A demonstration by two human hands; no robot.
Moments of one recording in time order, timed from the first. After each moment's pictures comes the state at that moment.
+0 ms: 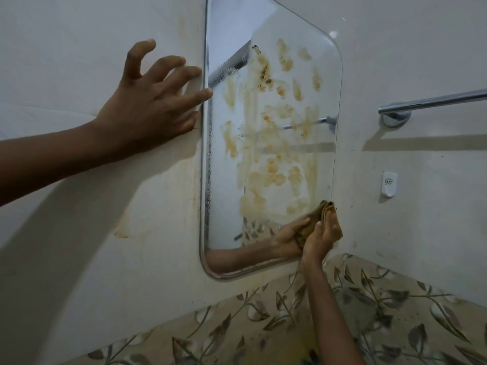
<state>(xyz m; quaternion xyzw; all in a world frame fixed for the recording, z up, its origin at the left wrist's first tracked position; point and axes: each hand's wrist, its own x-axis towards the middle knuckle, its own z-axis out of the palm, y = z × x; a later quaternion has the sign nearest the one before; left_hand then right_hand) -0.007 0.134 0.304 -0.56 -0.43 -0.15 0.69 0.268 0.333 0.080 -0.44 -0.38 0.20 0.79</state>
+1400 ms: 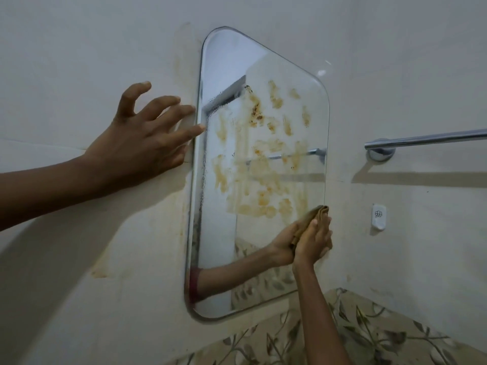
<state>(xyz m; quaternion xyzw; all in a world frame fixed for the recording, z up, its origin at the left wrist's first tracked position) -0.004 0.133 0.303 -0.54 -0.39 -0.17 0.73 0.264 0.324 0.151 -0.48 -0.38 0.18 0.77</state>
